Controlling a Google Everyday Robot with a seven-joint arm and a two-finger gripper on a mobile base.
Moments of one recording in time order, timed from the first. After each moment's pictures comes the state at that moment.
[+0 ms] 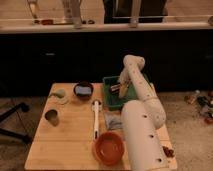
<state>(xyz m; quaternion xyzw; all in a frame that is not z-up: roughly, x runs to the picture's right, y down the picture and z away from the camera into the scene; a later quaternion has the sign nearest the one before) 0.122 0.009 1.029 -0.33 -0.13 0.05 0.94</state>
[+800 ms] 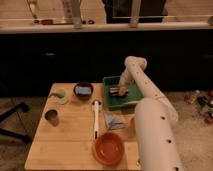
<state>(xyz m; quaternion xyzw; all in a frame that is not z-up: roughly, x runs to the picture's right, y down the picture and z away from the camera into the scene) 0.120 0.011 0.993 -0.31 -0.14 0.05 0.94</state>
